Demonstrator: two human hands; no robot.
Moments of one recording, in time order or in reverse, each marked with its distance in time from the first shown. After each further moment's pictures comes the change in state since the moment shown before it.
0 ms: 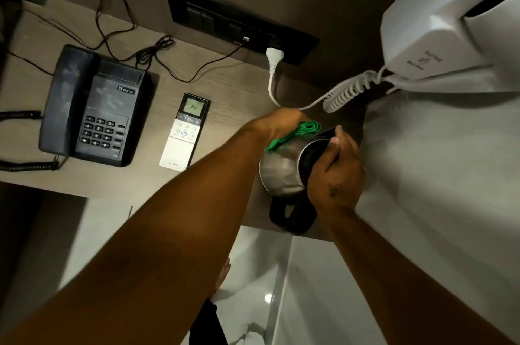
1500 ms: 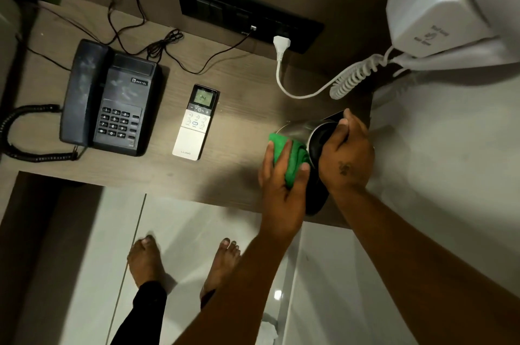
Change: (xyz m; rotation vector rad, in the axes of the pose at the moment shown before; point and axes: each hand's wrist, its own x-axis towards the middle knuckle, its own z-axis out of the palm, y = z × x) left_hand -0.113 -0.121 0.093 -0.201 0.477 0.423; right_hand 0.000 -0.004 -0.002 -0.027 0.001 0.001
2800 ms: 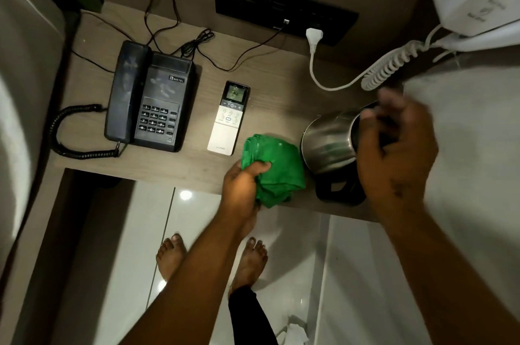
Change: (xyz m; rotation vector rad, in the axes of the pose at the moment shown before) left_hand 0.005 -0.002 -0.124 -0.639 0.159 -0.535; right_hand -0.041 -0.036 -0.030 0.208 0.078 -0.279
